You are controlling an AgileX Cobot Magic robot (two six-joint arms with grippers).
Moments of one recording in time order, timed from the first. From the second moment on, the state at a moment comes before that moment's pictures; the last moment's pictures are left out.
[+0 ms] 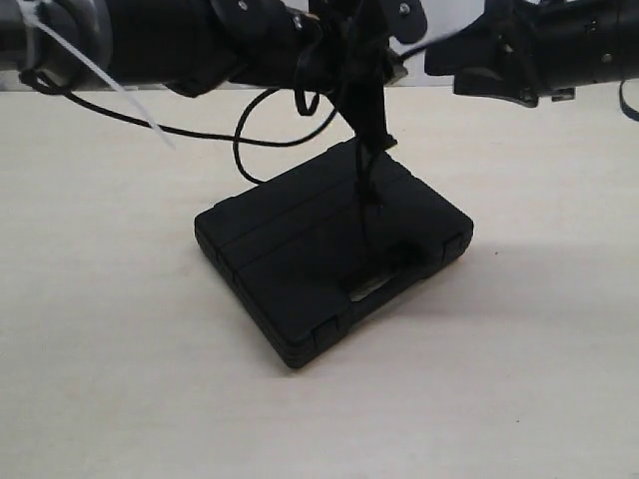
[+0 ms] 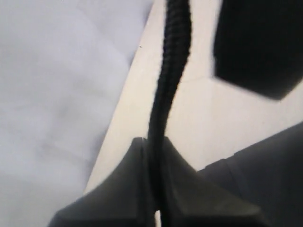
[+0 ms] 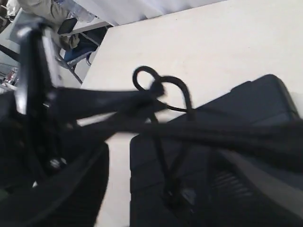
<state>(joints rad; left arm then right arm) -0.53 1.93 -1.48 -0.82 0.16 1.49 -0.07 1.62 -1.17 1.20 0.94 -0.84</state>
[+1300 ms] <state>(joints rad) -0.31 1.77 -1.48 -0.92 0.39 1.35 0.20 1.57 -0.79 0.67 0.64 -0.20</state>
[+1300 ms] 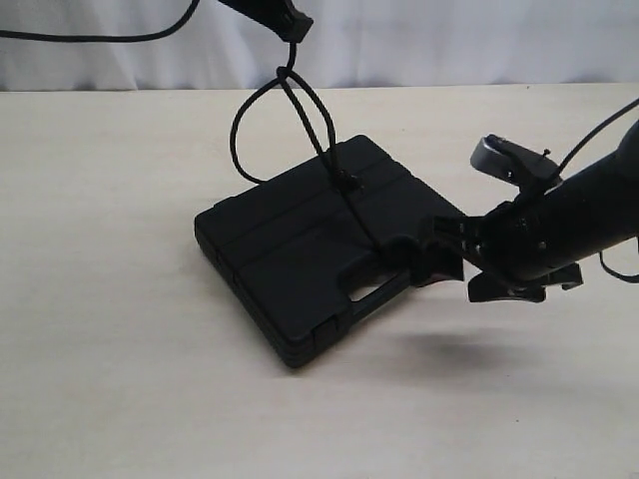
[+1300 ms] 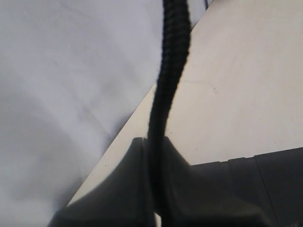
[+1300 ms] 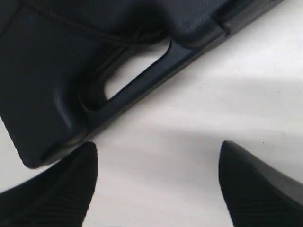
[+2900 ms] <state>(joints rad) -0.13 1.72 -1.48 -0.92 0.35 1.22 0.19 1.74 -0.79 0.73 0.38 -0.10</state>
